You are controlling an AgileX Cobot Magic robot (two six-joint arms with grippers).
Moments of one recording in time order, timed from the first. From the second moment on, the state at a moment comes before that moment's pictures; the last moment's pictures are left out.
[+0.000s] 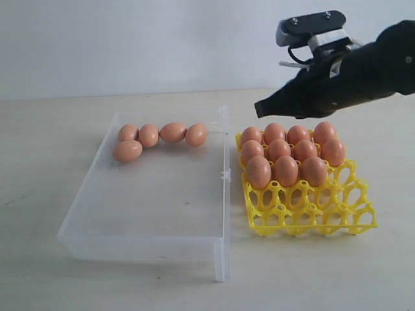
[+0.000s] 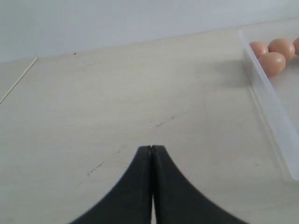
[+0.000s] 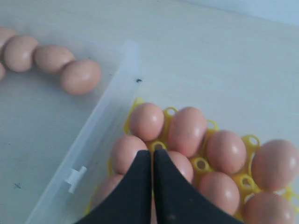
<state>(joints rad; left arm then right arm) 0.04 0.00 0.00 0.10 0.39 0.03 0.39 1.61 -1.02 -0.01 0.25 0.00</state>
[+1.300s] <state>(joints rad) 0.04 0.00 0.00 0.10 0.39 0.03 0.66 2.54 -2.25 -0.01 0.65 0.26</state>
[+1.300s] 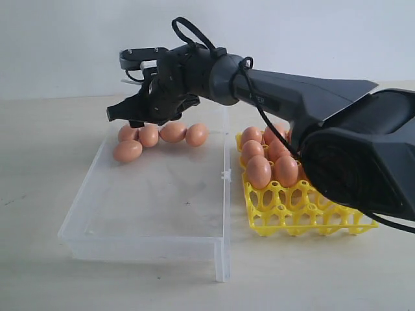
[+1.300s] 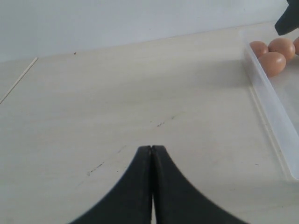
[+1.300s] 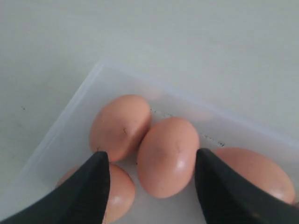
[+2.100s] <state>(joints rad) 0.04 0.00 0.00 0.10 0.39 0.03 0.66 2.64 -2.36 -0.03 0.67 0.31</state>
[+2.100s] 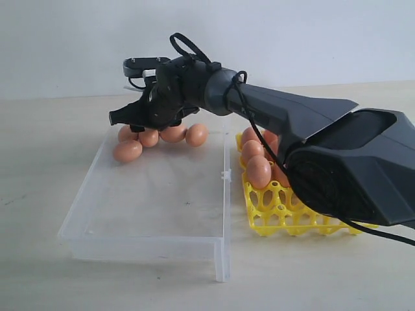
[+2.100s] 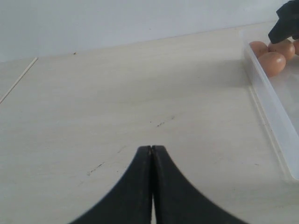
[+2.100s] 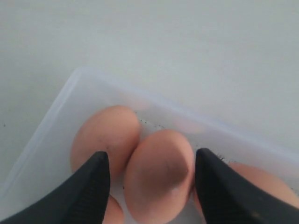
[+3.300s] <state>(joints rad) 0.04 0.00 0.00 0.10 0.39 0.03 0.66 2.43 -2.06 -0.01 0.53 0.22</state>
